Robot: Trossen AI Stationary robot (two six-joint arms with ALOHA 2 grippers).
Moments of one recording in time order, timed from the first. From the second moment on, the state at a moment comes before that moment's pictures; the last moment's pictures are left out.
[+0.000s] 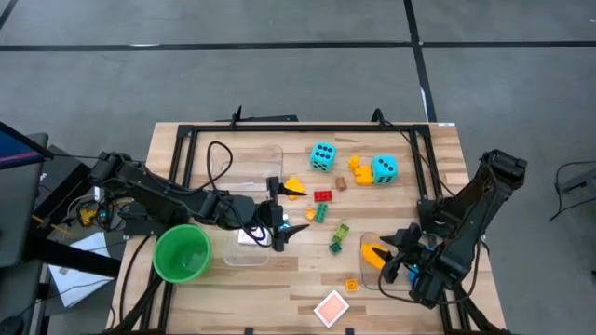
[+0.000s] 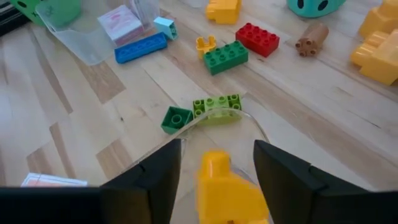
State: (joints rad) left arm -0.31 1.44 1.07 0.16 -0.52 0.31; right arm 1.01 1.41 0.91 -1.01 0.92 1.75
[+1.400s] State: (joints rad) left arm -0.47 1.44 1.07 0.01 -0.52 0.02; right arm 0.77 1.41 1.06 -0.84 1.14 0.88
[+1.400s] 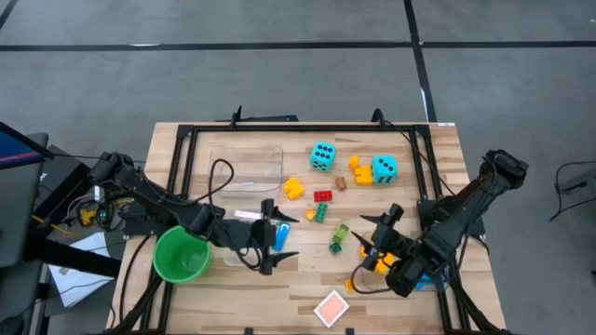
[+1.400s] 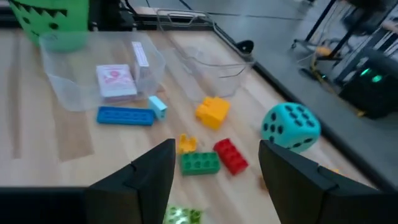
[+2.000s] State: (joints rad) left arm -0.59 1.44 1.07 -0.05 -0.52 -0.17; right arm 0.48 1.41 1.06 -0.64 0.83 0.52
